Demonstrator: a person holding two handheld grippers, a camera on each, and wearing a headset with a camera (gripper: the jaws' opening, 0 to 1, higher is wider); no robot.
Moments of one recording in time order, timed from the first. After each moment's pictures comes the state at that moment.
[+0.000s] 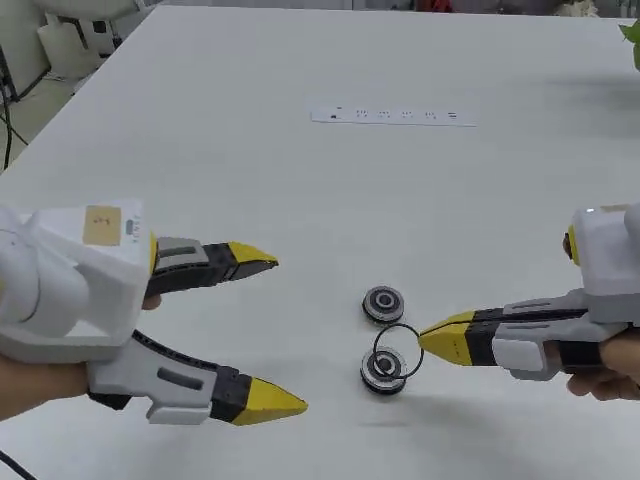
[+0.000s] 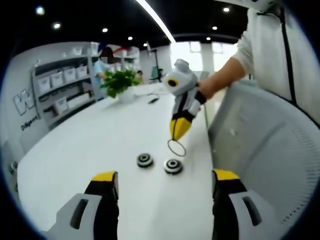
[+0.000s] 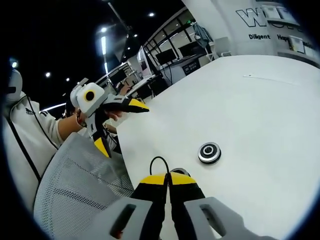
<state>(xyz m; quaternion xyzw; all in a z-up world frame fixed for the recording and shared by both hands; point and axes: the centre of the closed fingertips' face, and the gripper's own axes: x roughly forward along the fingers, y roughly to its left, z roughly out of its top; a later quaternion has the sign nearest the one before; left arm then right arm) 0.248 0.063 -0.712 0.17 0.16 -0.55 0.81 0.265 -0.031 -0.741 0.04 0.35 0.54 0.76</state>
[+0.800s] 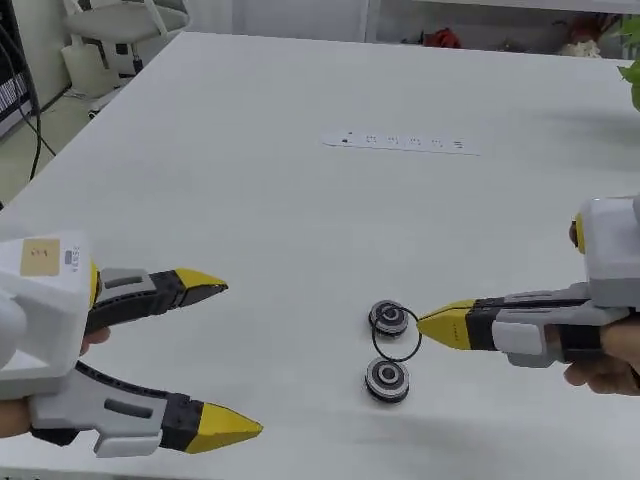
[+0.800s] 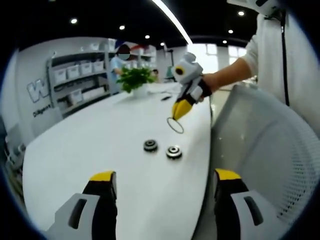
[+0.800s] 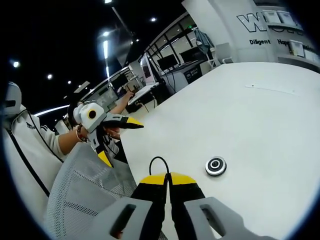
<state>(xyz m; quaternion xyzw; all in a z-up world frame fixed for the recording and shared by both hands) 0.224 0.101 -0.718 0.14 0.18 -0.49 0.84 0.266 -0.015 -0.712 0.05 0.34 0.55 0.77</state>
